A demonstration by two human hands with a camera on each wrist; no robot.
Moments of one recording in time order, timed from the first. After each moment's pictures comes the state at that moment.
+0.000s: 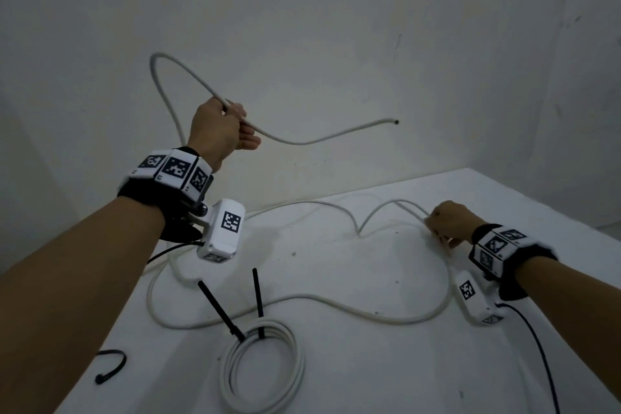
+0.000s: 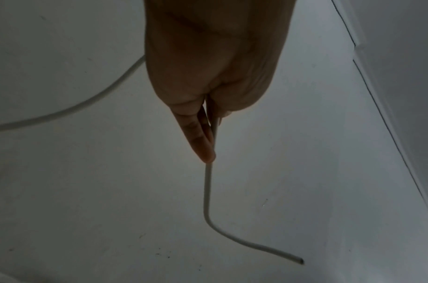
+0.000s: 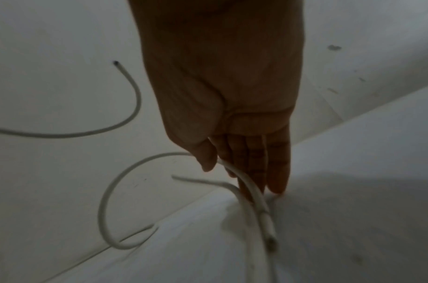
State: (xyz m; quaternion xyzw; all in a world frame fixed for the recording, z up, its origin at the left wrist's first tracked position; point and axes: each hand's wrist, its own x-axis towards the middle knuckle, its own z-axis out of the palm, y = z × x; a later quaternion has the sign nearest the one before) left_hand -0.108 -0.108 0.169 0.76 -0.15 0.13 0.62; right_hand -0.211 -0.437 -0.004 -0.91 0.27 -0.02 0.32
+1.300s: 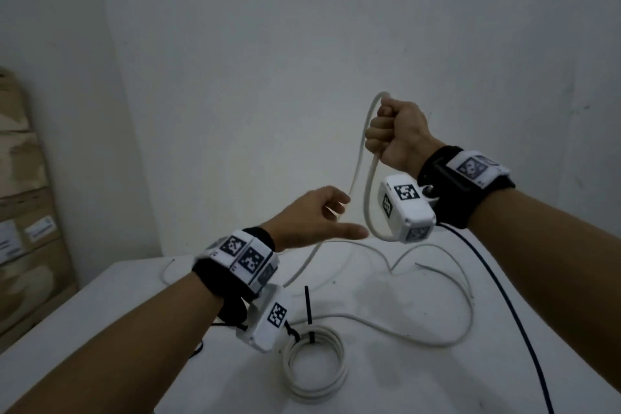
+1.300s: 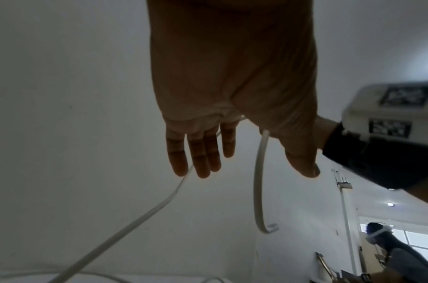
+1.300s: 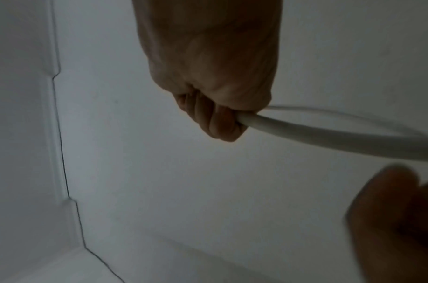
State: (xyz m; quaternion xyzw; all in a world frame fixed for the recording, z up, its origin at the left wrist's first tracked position) left_hand -0.237 -0.073 0.165 0.87 -0.35 0.01 0.34; right_hand -0.252 -0.251 0.250 -0.44 -0.08 -0.15 0.88
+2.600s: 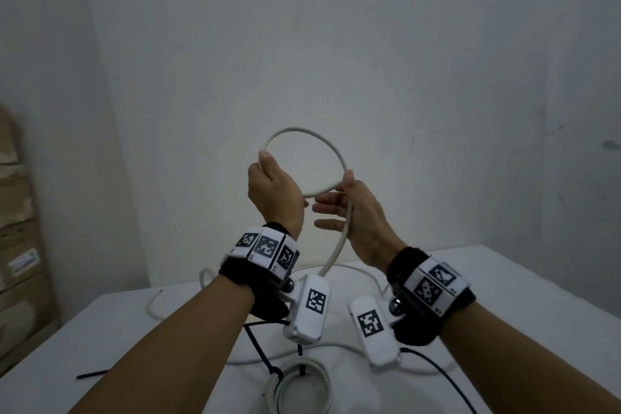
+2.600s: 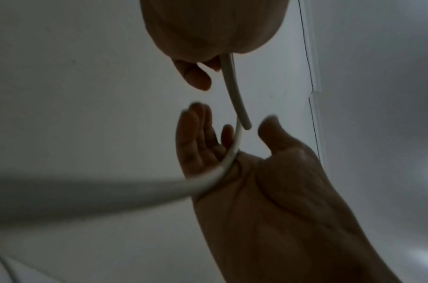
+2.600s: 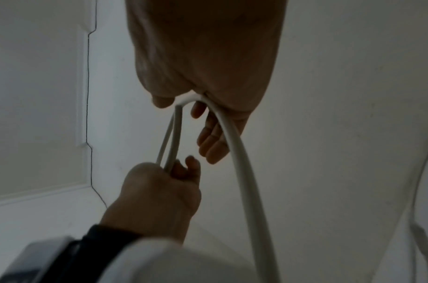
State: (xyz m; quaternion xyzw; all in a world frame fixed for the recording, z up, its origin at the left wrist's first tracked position) left_hand -0.244 -0.106 0.204 0.54 -0.07 0.37 0.75; right_hand -0.287 -0.203 0.164 -0.56 -0.15 -0.20 0.79
